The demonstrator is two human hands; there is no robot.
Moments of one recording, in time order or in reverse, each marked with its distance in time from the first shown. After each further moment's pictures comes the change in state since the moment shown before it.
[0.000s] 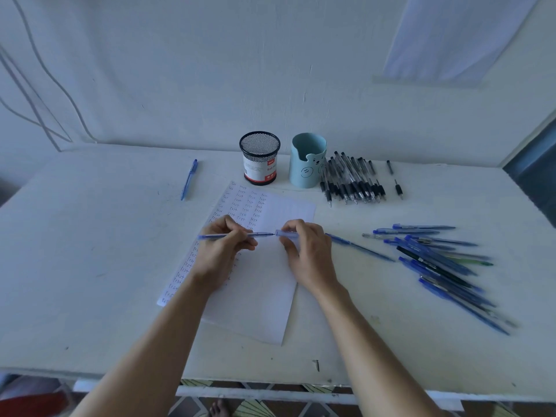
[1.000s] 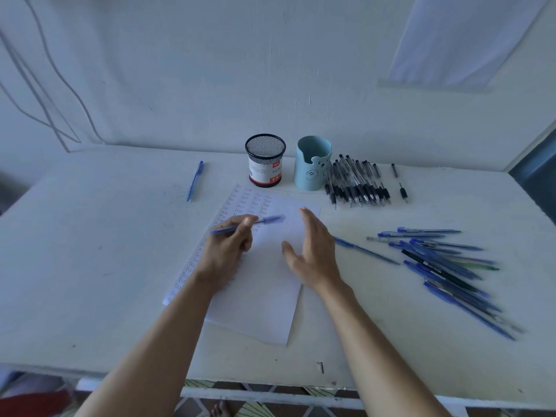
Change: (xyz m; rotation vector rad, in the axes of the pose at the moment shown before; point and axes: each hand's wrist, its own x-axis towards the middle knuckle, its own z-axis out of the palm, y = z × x) left_hand 0.001 0.001 -0.001 0.023 -0.007 0.002; right_hand 0.004 -0.011 -0.007 0.004 -0.108 0.068
